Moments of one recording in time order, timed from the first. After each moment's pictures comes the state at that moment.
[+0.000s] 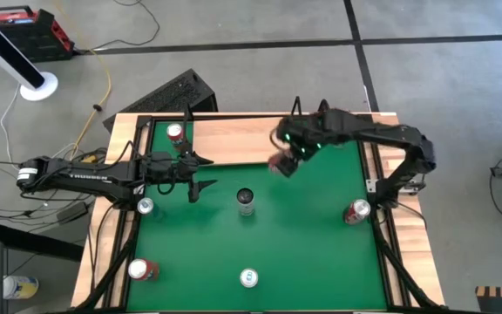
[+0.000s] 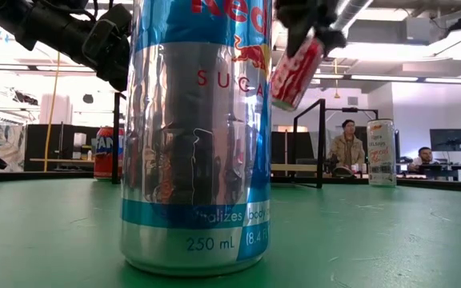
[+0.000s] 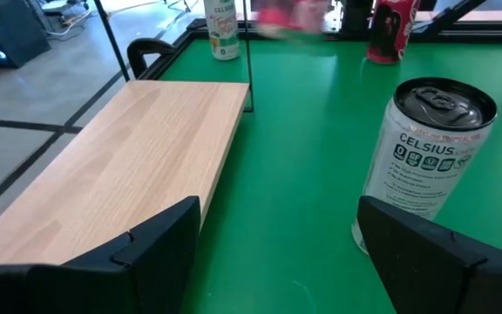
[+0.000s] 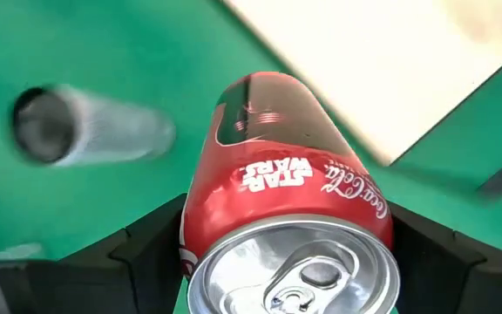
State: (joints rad) left arm 0.13 0.89 0.43 0.17 -0.15 0.04; right arm -0.19 1.64 1.73 -1.26 0.05 0.51
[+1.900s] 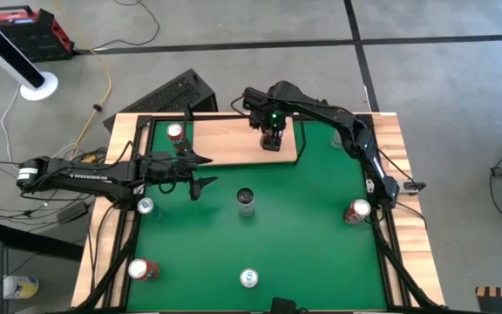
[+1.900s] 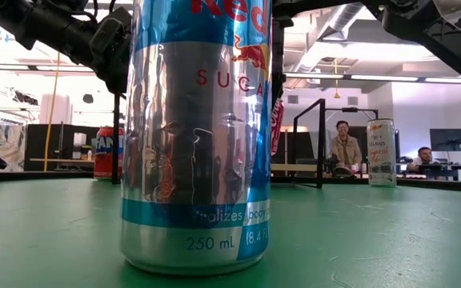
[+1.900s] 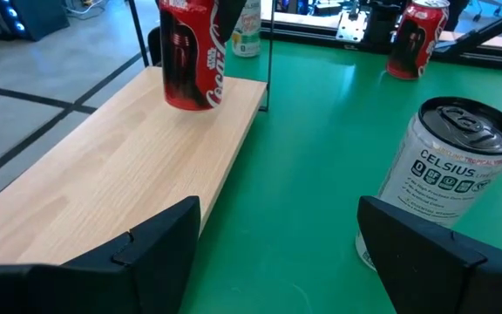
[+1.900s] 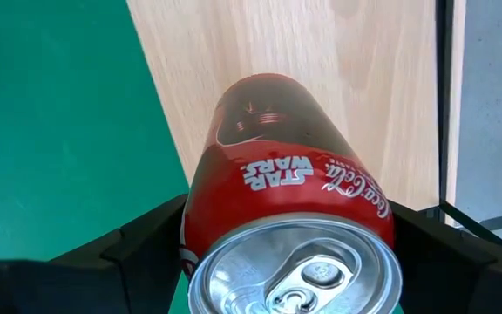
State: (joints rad) left arm 0.13 0.89 0.43 0.17 -0.20 -0.06; right arm -0.44 2.23 2.34 -1.57 0.10 -0.26
